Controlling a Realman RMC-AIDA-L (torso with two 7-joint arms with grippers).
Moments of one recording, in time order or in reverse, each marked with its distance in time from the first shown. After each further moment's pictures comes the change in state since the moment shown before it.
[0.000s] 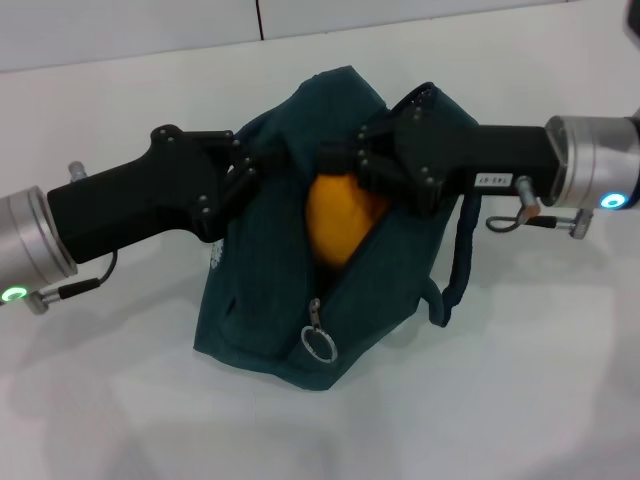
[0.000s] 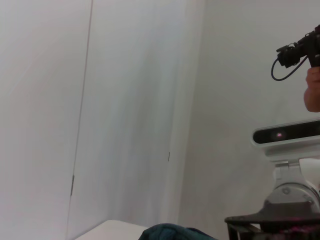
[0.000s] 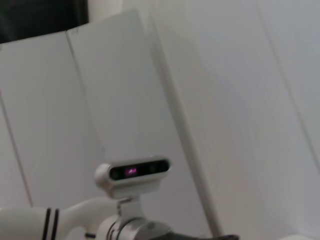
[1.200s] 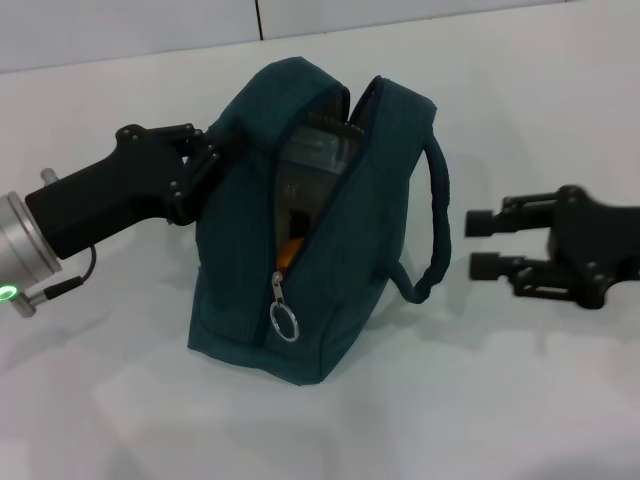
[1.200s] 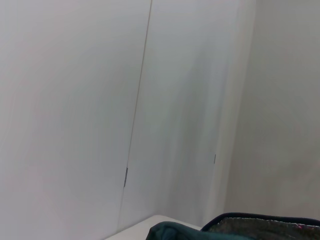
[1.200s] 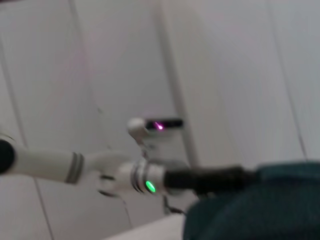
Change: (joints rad) left arm -0.007 0.004 -0.050 -0.110 -0.041 -0.068 0.065; right arm -0.251 -0.116 0.020 -0.109 -0.081 -0.141 -0.050
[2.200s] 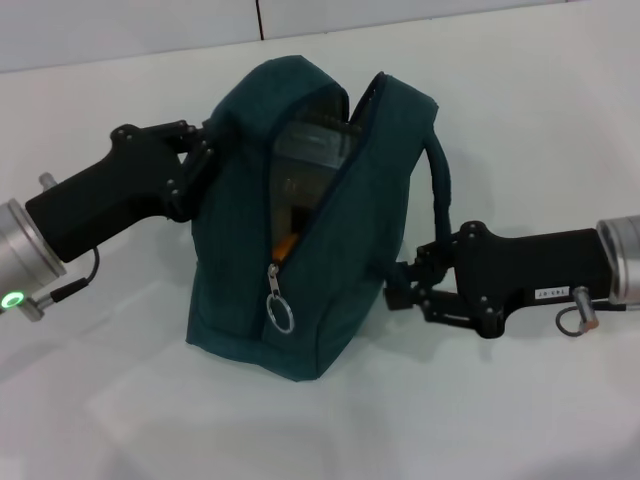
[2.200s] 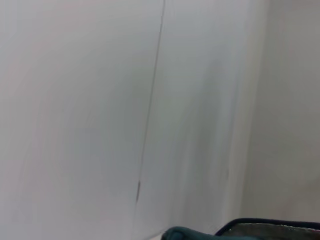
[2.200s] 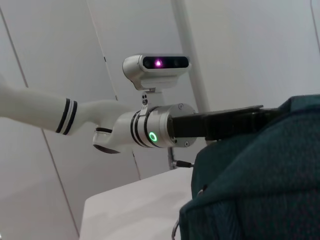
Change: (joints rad) left arm -0.011 -0.004 0.005 -0.098 -0.092 0.004 0.108; right arm 0.091 0.103 -0.011 0.010 -0.171 0.134 -0.036
